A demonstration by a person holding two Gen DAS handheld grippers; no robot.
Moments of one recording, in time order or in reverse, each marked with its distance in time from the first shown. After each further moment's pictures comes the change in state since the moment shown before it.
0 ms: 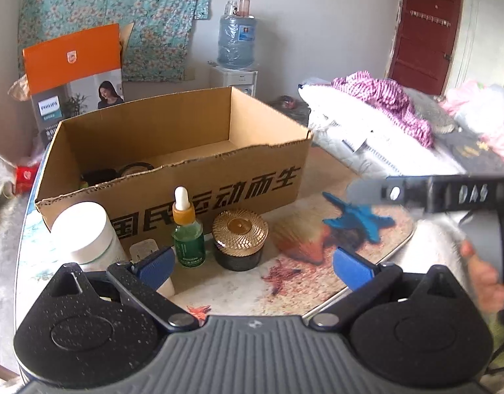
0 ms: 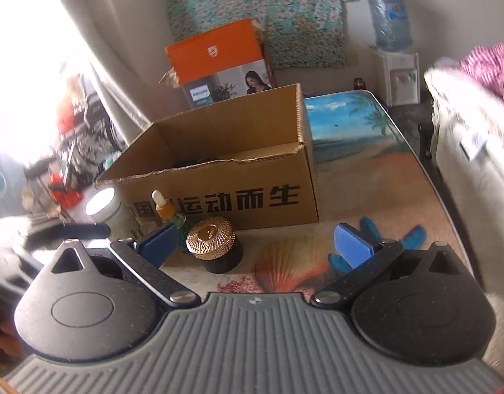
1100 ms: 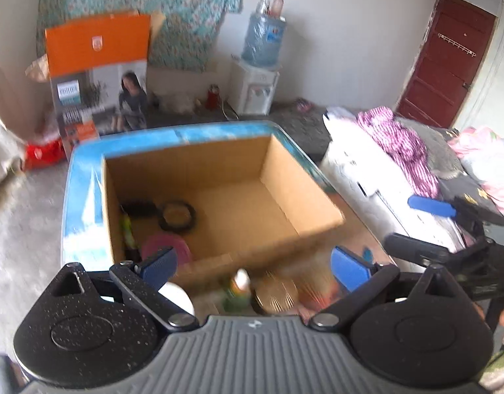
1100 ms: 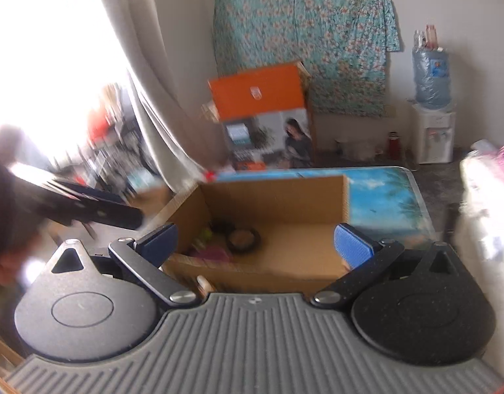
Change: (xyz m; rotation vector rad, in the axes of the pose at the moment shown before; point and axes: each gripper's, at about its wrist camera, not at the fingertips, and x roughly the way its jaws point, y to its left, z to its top) left arm -0.045 0.073 0.108 -0.159 0.081 -0.038; right arm -0.034 0.057 0.082 -0.261 -0.072 0.001
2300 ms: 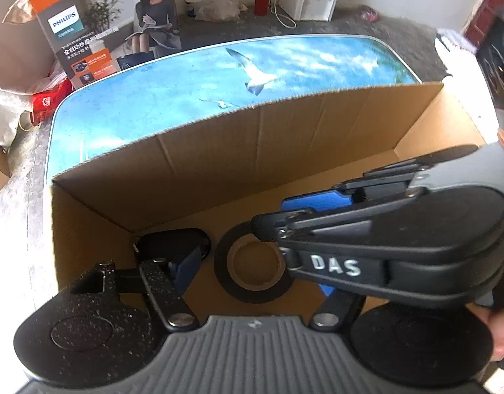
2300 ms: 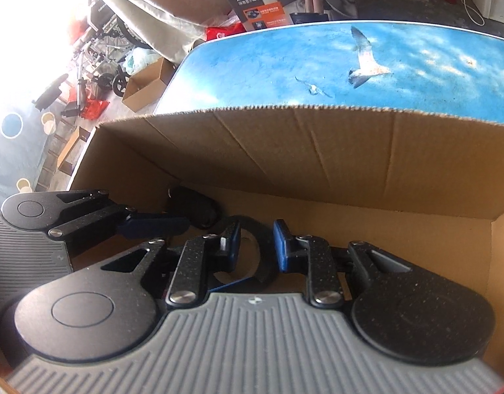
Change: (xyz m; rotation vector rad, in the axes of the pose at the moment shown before) left arm 0.235 0.111 0.095 -0.013 0.378 0.180; right arm 0.402 -0.007 0.058 0.220 0.615 0.235
